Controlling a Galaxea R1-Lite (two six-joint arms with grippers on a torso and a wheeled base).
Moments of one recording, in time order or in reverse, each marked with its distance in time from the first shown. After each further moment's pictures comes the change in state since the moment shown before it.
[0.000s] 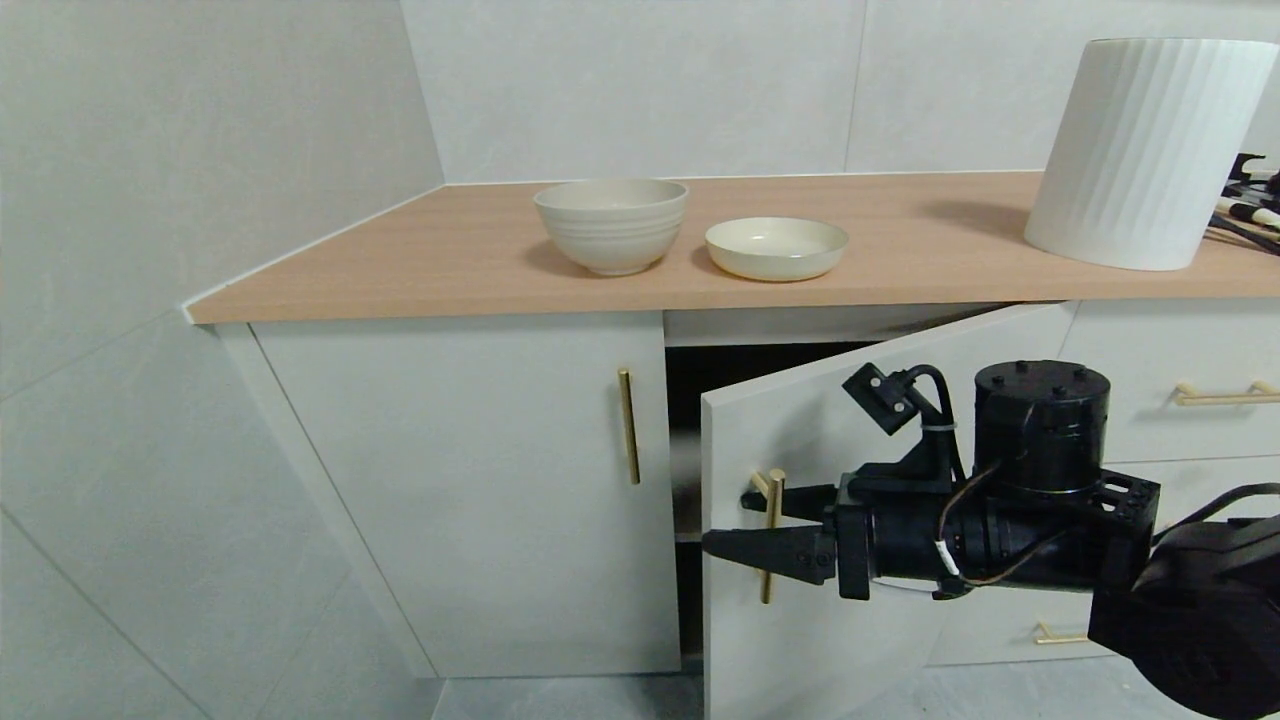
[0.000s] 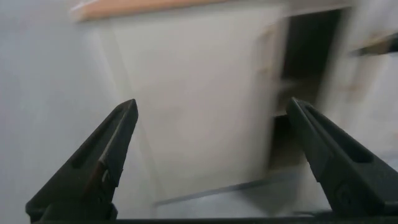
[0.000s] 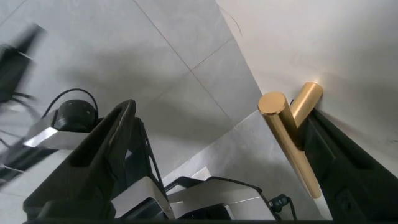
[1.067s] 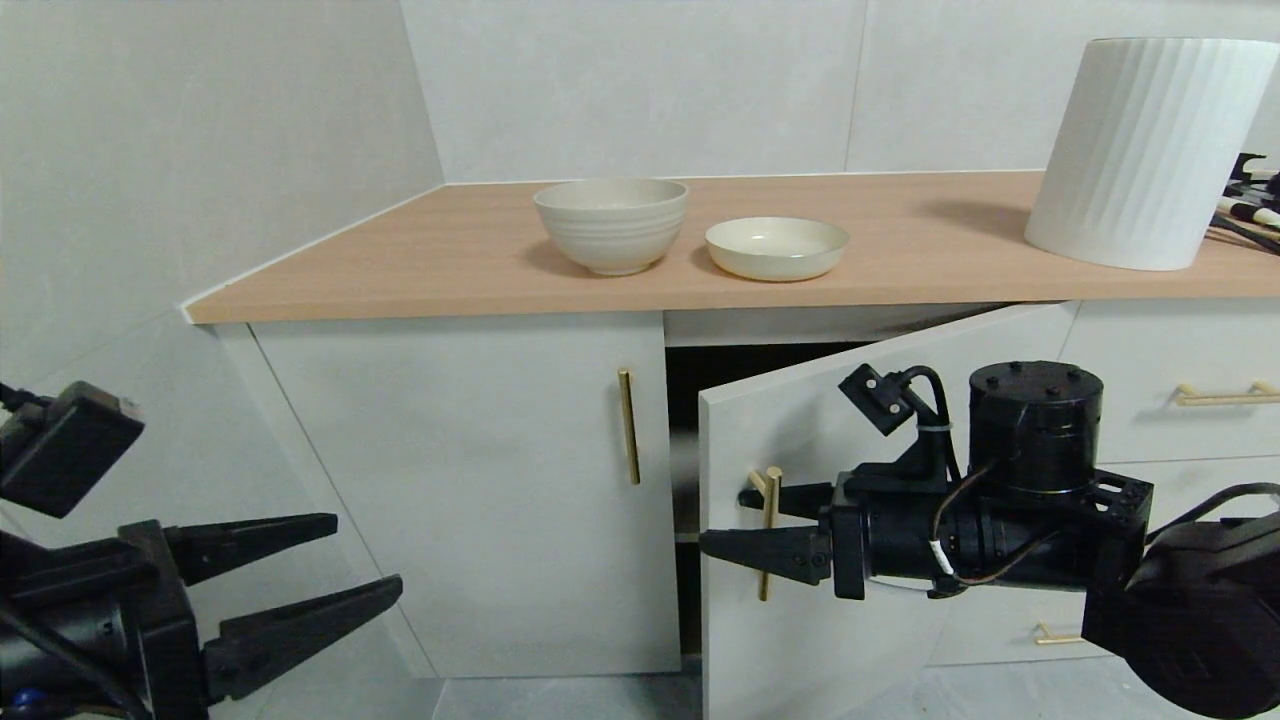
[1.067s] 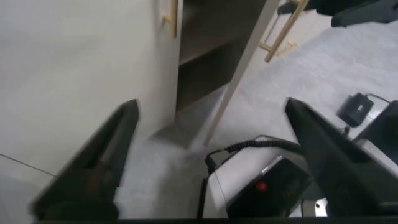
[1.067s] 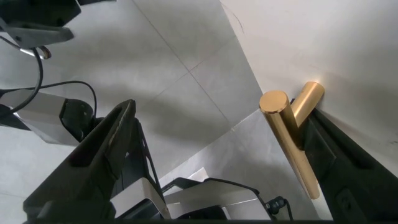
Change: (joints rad) left arm -0.129 0.868 -0.172 -0.202 -0.295 -0.008; right arm -0.003 0.013 -0.005 -0.002 -0.003 -0.013
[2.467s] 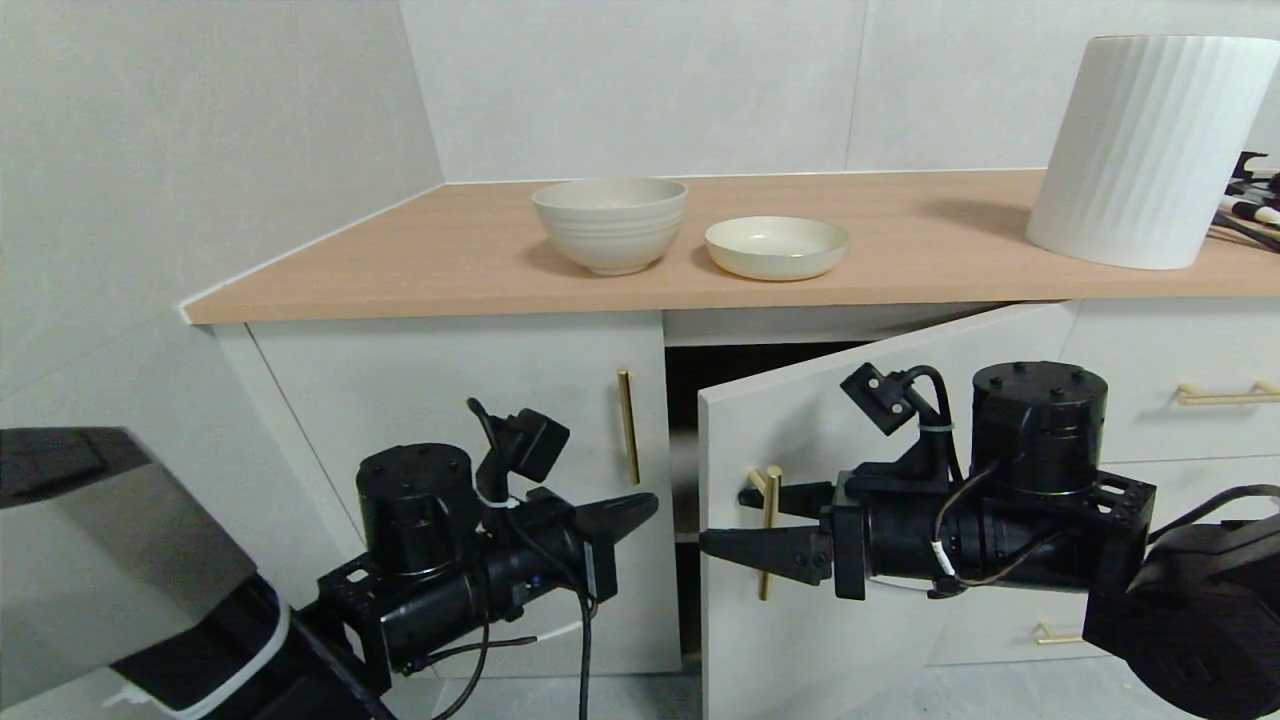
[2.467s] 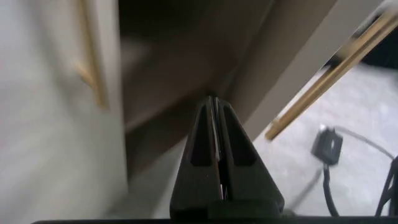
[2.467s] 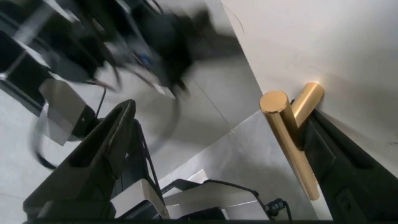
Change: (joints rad) left arm -0.383 0.922 0.072 -1.218 0.192 -0.280; right arm 0.000 -0.003 0.007 -0.021 -0.004 0.000
